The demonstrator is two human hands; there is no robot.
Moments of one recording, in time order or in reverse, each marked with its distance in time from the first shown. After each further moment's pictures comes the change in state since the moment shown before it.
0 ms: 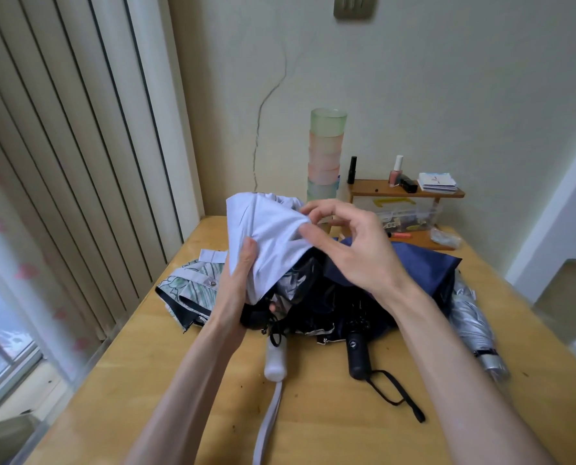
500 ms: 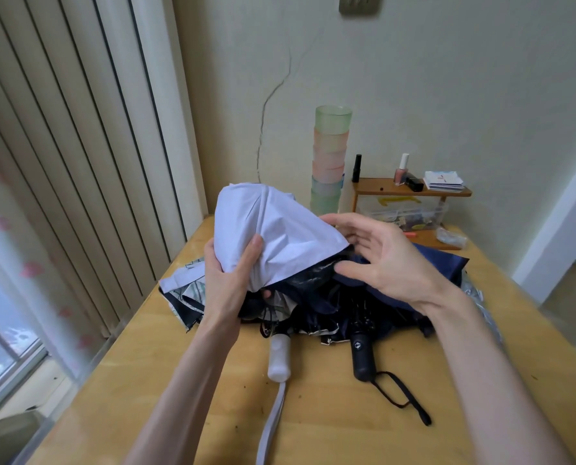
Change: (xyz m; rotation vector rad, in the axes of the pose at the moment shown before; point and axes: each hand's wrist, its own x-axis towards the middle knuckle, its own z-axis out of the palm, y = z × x) left_hand 0.002 0.006 0.000 -0.032 0.304 0.130; right_hand -0.015 0.007 -0.034 0.020 -0.249 0.192
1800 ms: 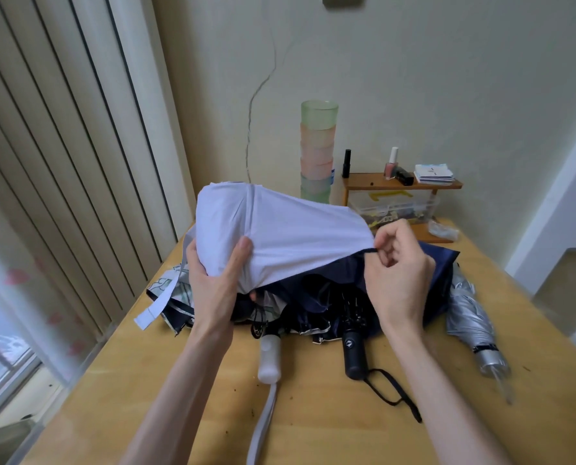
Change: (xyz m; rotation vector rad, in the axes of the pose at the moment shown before) left_hand 0.006 -0.017 0.000 0.014 0.049 0.093; right_hand -0.019 0.044 0.028 -0.323 0.933 -0.089
